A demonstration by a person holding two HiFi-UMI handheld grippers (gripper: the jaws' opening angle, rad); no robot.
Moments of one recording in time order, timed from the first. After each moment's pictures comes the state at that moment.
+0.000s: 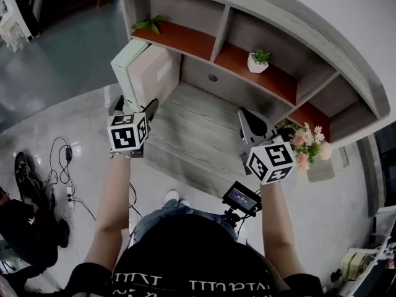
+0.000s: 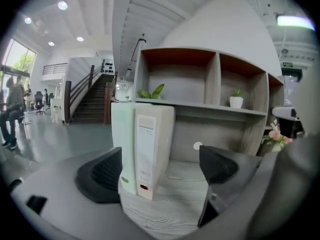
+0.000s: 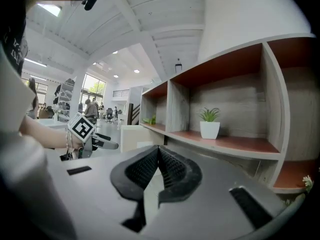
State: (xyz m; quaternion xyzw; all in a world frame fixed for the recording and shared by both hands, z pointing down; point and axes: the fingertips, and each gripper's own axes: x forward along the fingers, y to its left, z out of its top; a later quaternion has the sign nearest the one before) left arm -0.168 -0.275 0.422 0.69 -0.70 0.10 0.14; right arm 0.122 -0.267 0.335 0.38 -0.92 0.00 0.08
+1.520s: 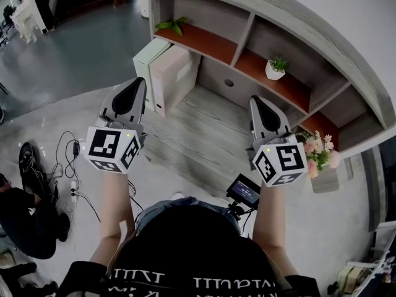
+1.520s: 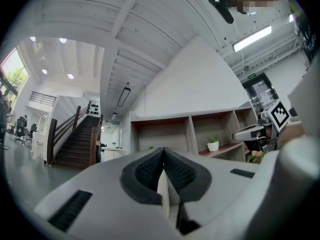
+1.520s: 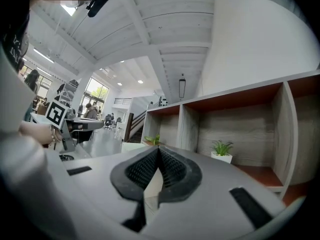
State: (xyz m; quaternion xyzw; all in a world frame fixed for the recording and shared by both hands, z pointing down) left arm -0.165 -0.192 0.255 0.75 -0.65 -0.03 -0.10; right arm 0.078 -0.248 0.267 0.39 -0.92 -0.07 0.02
